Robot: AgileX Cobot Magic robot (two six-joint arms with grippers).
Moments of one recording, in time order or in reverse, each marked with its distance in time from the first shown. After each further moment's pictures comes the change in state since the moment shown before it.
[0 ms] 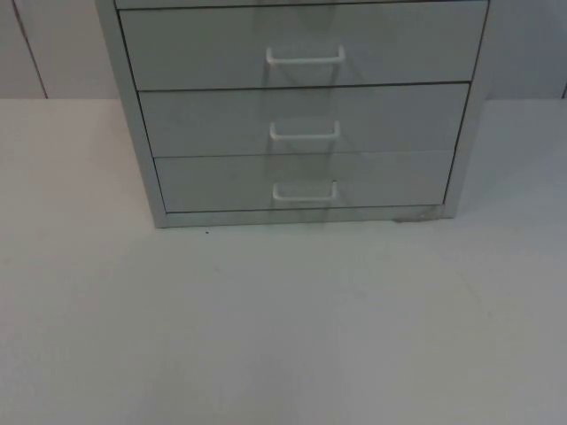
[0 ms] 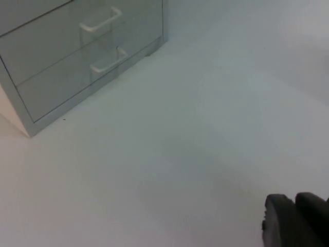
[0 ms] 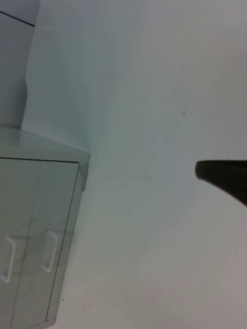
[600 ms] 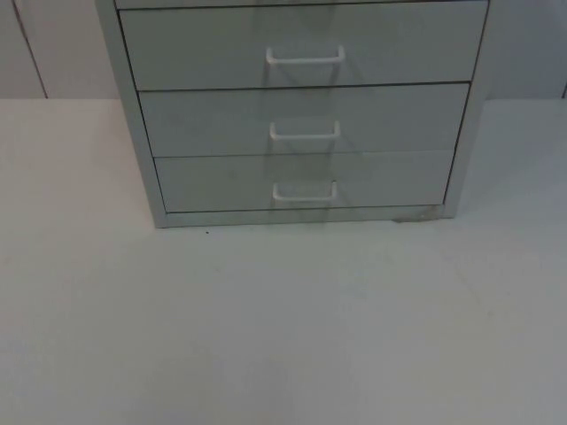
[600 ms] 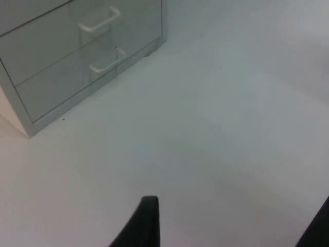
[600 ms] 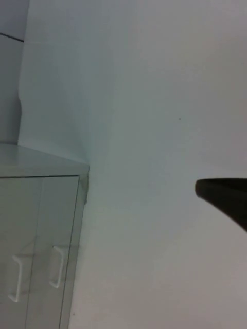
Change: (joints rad) right arm 0.000 0.000 0.000 -0.049 0.000 0.102; left arm 0.000 0.000 0.000 -0.003 0.000 0.000
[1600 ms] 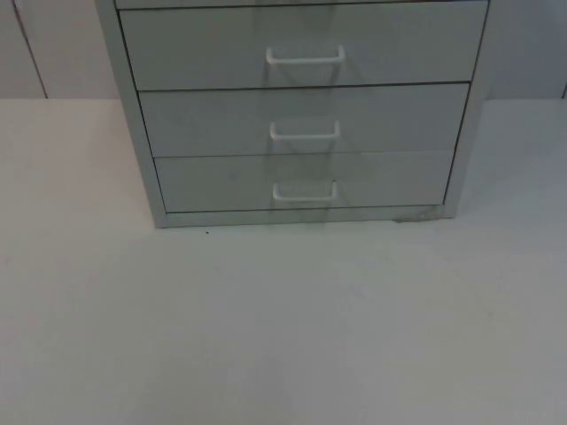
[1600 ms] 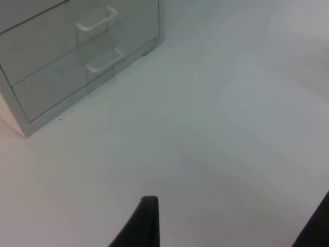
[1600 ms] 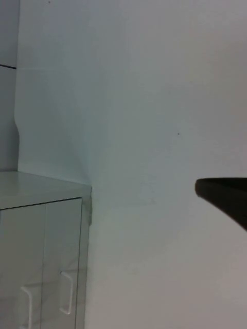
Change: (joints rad) right arm 0.000 0.000 0.000 -0.062 -0.004 0.087; left arm 0.000 0.000 0.000 -0.012 0.000 0.000
